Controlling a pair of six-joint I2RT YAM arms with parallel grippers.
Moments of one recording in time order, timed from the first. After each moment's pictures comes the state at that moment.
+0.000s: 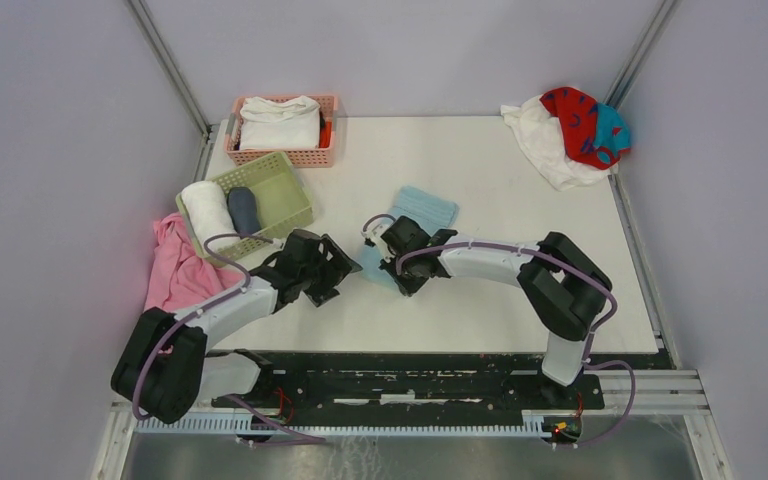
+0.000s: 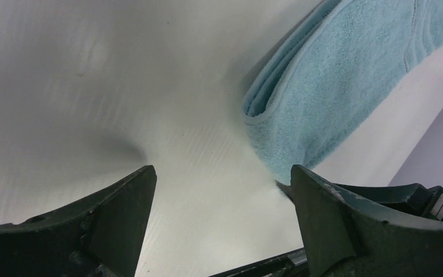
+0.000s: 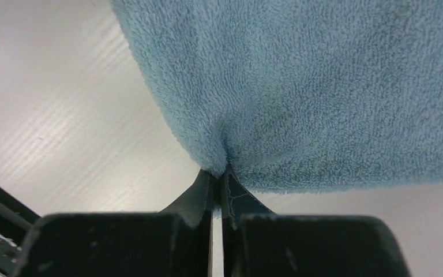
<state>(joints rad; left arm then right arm) -0.46 1.22 0.51 -0.16 0.06 -1.12 0.89 1.82 1.13 -0.45 -0.02 0.01</state>
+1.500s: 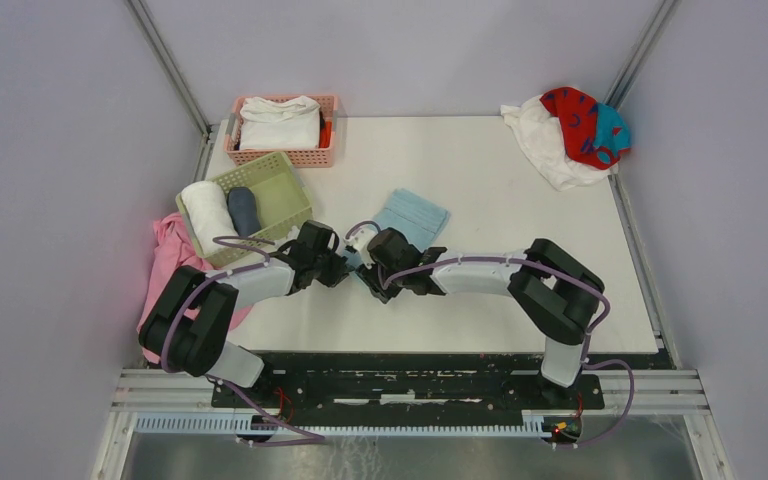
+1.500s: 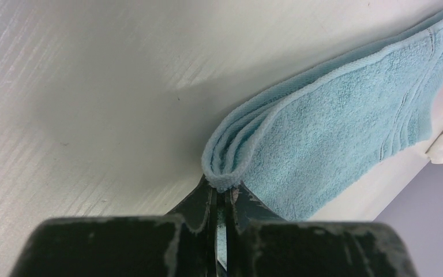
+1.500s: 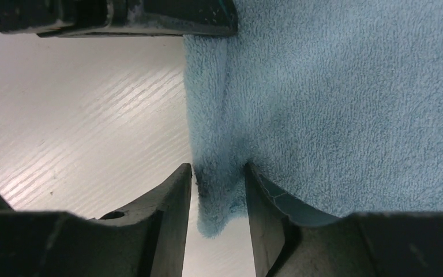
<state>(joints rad) -0.45 1.48 0.60 -0.06 -0.05 -1.34 0.98 1.83 1.07 -0.12 -0.01 0.06</state>
